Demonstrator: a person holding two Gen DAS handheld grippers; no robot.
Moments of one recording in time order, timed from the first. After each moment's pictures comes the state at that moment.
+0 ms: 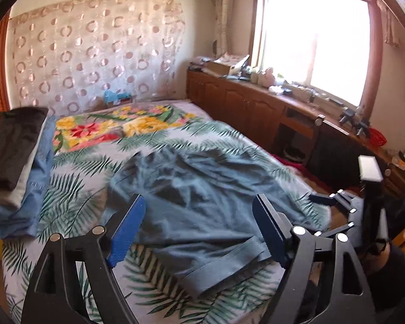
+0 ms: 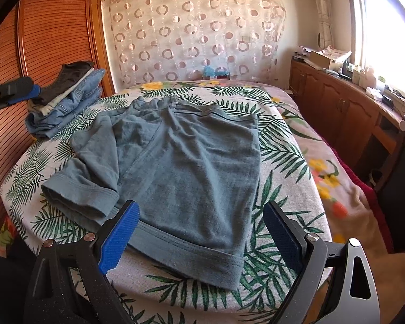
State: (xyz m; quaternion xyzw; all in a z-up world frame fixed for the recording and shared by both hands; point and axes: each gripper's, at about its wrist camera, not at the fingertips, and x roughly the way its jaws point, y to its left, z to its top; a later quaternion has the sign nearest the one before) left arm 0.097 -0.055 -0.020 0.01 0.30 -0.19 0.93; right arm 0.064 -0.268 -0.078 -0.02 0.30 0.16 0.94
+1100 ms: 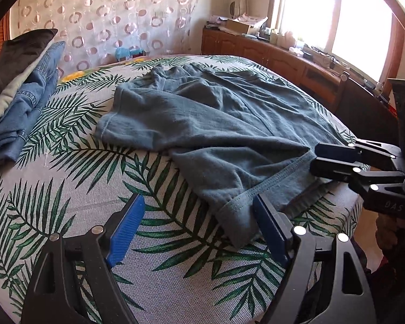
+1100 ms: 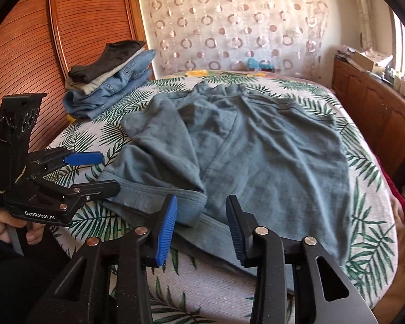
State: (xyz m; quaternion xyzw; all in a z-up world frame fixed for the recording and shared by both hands) left arm 0.090 -0.041 -0.122 0.02 0.39 -0.16 0.91; right arm 0.078 -0.233 -0.093 -0.02 0.32 0.26 0.91
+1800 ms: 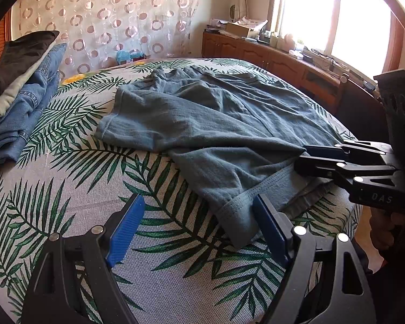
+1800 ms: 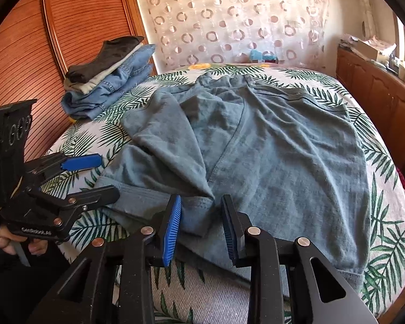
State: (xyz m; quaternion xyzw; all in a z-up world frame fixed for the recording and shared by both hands) left arm 0.089 -0.041 -0.122 0.02 0.38 -0.16 0.91; right arm 0.095 -0.219 -0.095 -0.01 0.34 0.26 0.90
